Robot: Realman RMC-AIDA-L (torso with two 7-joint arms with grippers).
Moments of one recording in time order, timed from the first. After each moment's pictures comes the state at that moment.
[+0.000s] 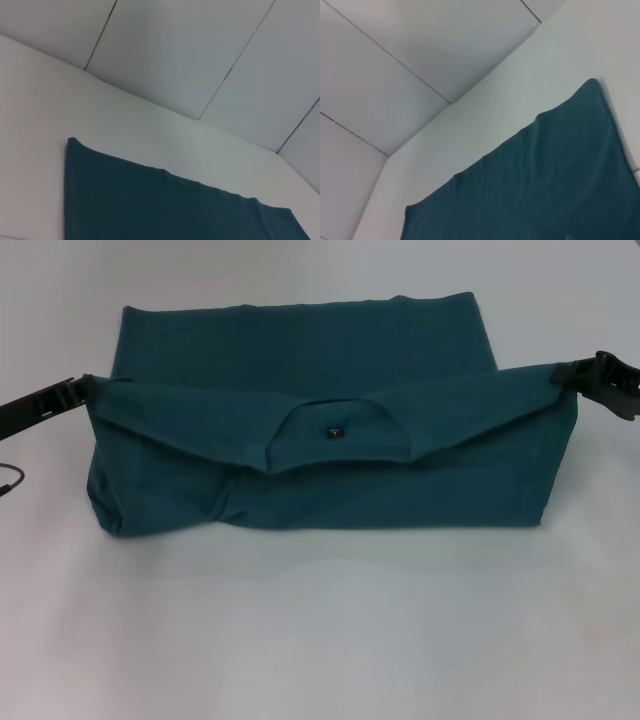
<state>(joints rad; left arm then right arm) -0.73 -2.04 -2.67 -0.53 -1.18 0.89 -1.86 0.67 1.96 -0.43 -0.57 -2.06 -1.05 2.24</state>
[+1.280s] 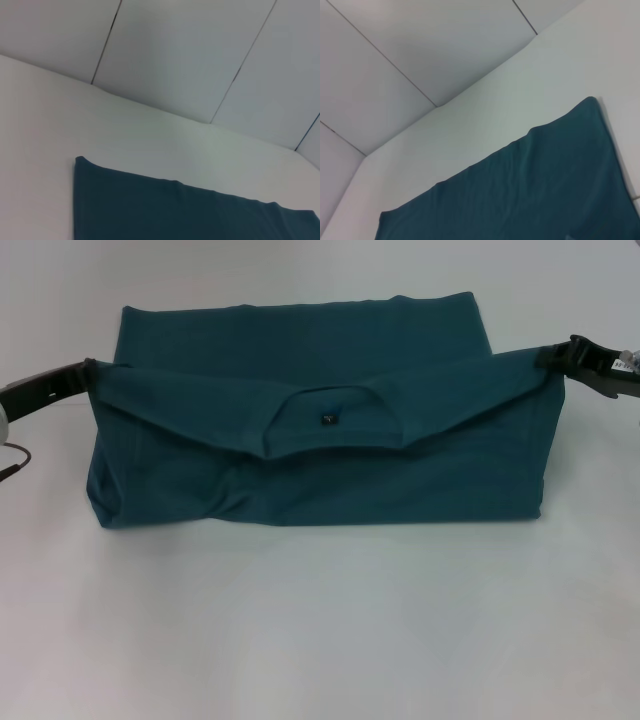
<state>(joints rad) -0.79 -2.03 -2.67 -0.49 -1.17 0.78 -1.79 0.73 1.96 -0.50 -0.53 -2.06 -0.90 2.22</state>
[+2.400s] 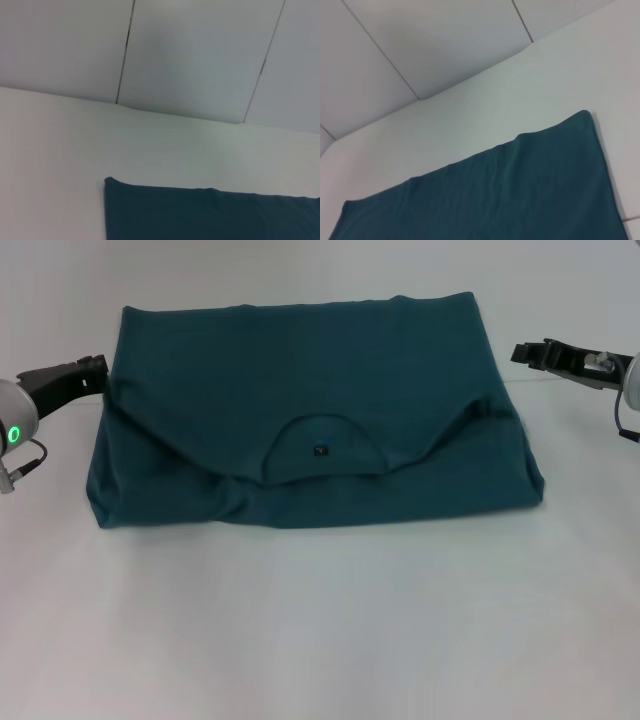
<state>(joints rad) -0.84 -2.10 -2.67 -0.46 -1.25 0.56 -1.54 0.80 1.97 -0.55 -0.45 -2.06 -0.73 2.08</state>
